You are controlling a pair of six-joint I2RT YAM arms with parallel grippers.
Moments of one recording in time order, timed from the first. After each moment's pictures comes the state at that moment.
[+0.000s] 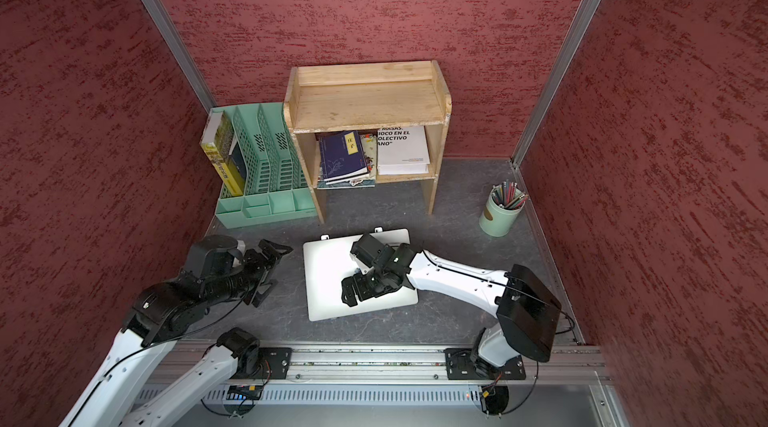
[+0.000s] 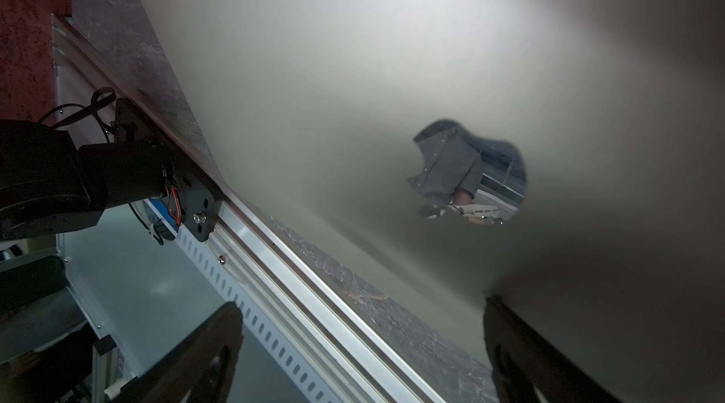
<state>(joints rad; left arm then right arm) -0.44 0.63 0.95 -1.09 0.13 -1.38 1.02 1.52 1.05 -0.62 -0.28 0.62</state>
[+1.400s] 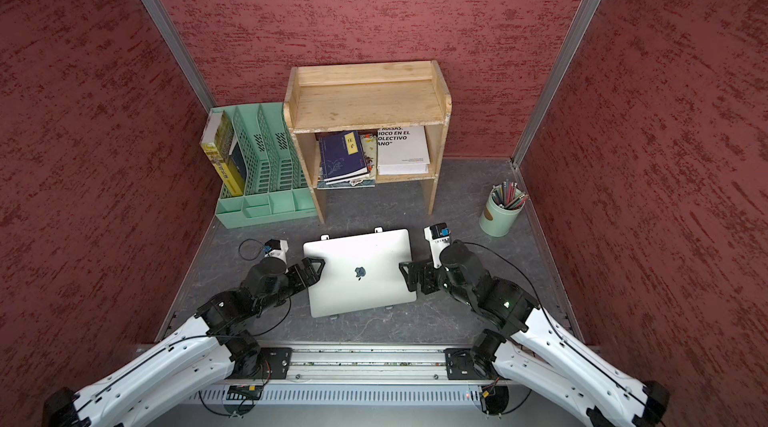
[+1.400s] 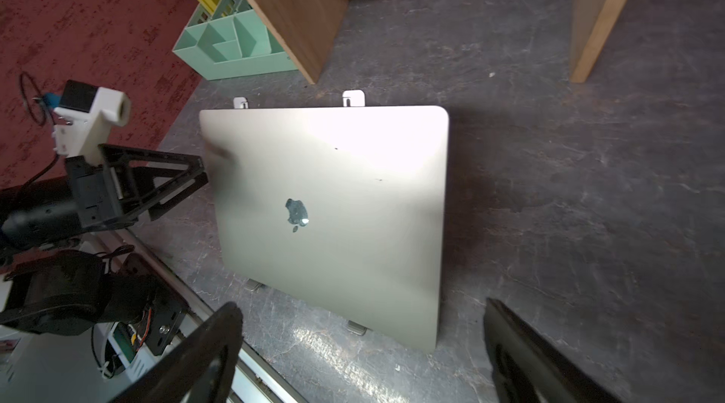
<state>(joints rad) -0.70 0.60 0.39 -0.43 -0.16 -1.00 0.76 0.70 0.72 -0.65 0.01 0.53</state>
